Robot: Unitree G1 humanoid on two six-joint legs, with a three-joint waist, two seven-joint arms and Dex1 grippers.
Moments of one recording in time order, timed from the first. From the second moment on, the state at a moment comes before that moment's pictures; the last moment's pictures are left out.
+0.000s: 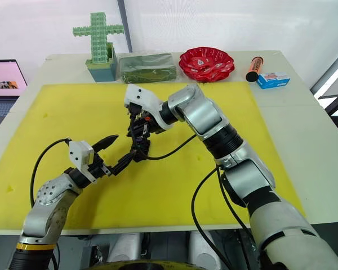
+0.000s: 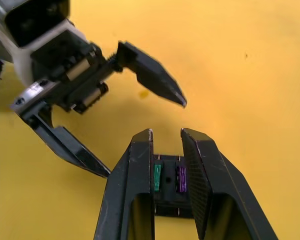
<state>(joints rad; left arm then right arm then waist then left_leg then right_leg) 0.04 0.40 0.06 -0.26 -0.40 0.08 -0.68 -1.10 -0.28 0.44 0.23 0.13 0.82 1.16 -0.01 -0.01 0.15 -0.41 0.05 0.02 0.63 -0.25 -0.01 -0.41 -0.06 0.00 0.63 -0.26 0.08</state>
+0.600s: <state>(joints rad) 0.04 0.41 0.06 -0.25 -0.40 0.08 -0.69 -1.06 -0.26 0.46 0.31 0.12 0.71 1.11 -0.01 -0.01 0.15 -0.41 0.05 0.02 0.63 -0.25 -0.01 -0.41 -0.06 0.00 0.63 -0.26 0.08</state>
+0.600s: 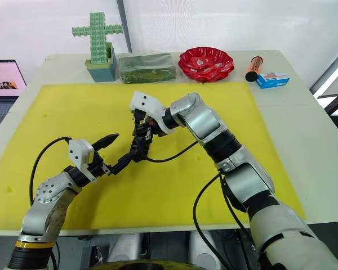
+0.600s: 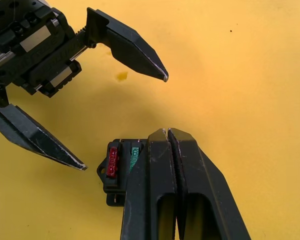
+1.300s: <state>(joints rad) 0.04 0.41 0.06 -0.25 -0.40 0.08 -0.68 -1.06 -0.23 0.45 0.41 0.12 0.71 1.10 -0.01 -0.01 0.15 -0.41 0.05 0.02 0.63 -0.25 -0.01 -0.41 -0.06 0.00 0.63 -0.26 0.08</state>
